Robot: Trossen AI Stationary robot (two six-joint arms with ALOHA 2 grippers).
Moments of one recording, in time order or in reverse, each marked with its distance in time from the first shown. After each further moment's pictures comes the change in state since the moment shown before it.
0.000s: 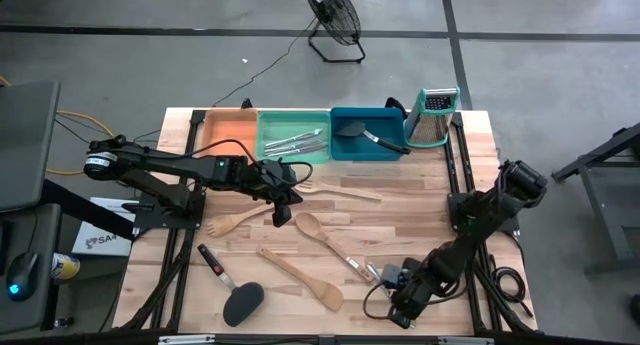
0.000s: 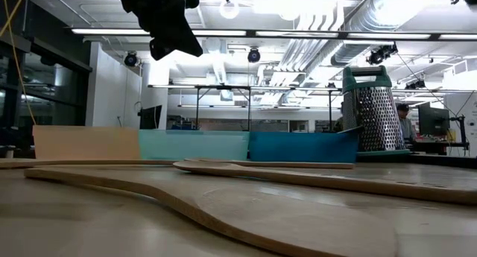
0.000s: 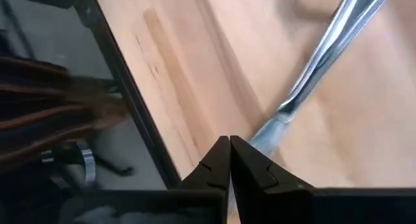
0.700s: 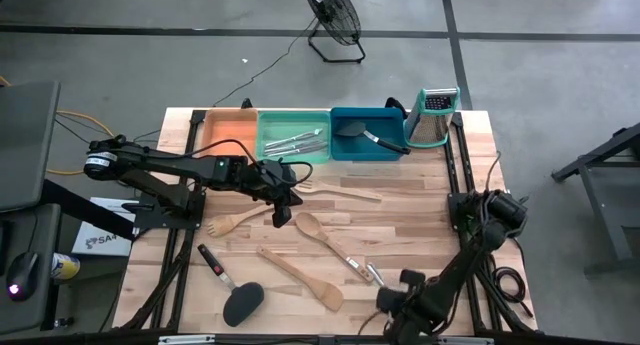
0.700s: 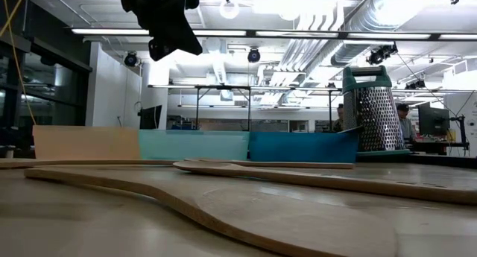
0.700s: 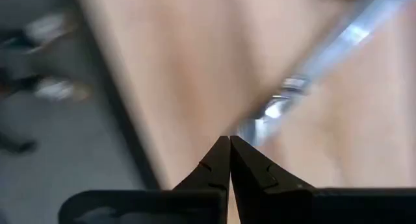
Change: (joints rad) left arm 0.000 0.000 0.000 0.002 0.028 -0.037; right arm 0.063 0.287 0.395 -0.441 0.028 -0.105
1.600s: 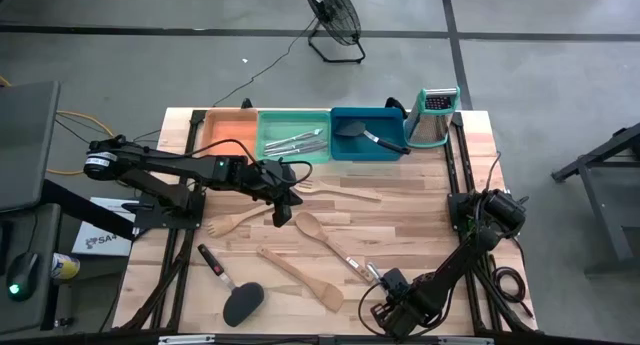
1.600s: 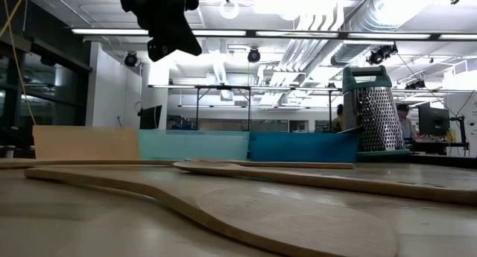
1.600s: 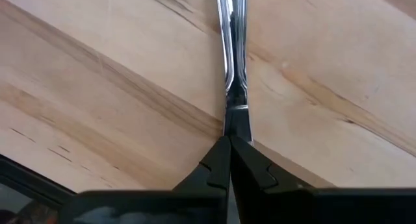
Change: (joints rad) left arm 0.000 0.000 0.000 -0.006 0.000 -0.022; right arm -0.016 0.006 -0.128 0.120 0.039 0.715
